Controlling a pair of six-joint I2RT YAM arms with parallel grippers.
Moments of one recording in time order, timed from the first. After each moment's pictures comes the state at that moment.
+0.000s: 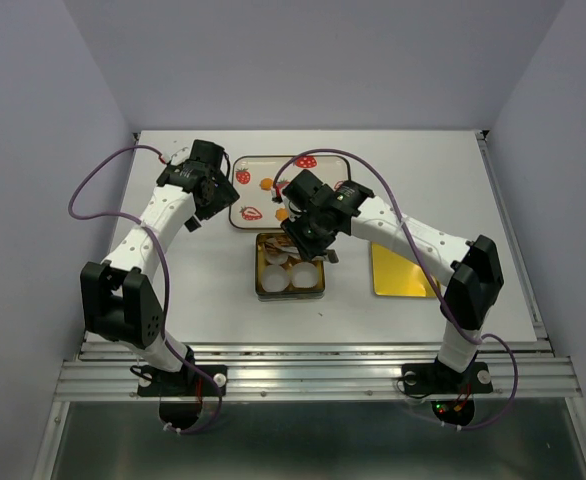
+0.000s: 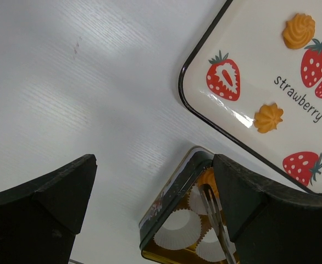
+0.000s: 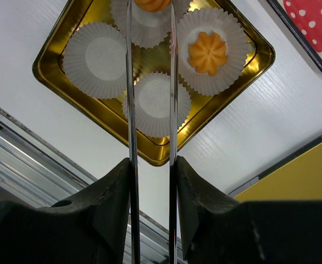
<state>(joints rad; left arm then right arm) -0.27 1.55 1.39 -0.90 -0.31 -0.85 0.87 1.81 1.70 -1.00 0.01 0.13</state>
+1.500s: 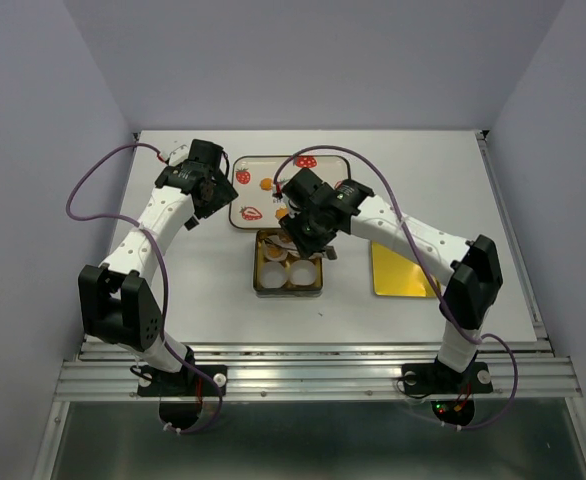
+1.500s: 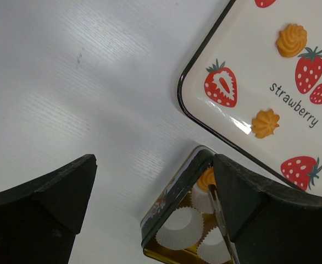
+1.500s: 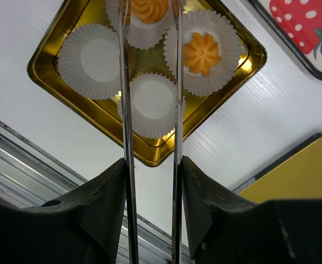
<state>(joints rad) -0.27 1.54 1.39 -0.87 -0.34 -0.83 0.87 1.82 1.71 -0.99 0.06 0.15</state>
